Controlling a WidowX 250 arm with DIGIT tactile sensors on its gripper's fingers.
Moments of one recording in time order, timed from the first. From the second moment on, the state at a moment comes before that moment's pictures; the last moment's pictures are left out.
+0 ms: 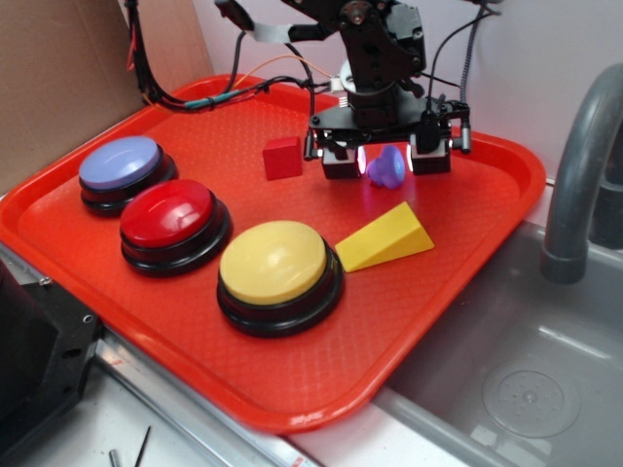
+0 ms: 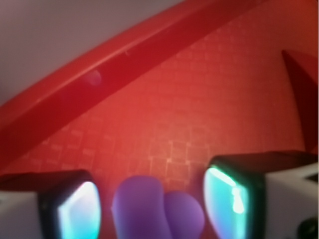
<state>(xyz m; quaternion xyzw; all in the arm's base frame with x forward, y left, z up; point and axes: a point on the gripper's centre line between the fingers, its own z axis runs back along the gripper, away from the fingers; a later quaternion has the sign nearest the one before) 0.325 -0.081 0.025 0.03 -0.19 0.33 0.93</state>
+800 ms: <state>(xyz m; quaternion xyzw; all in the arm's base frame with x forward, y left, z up) 0.310 -0.066 0.104 0.00 -0.02 0.23 0.97</state>
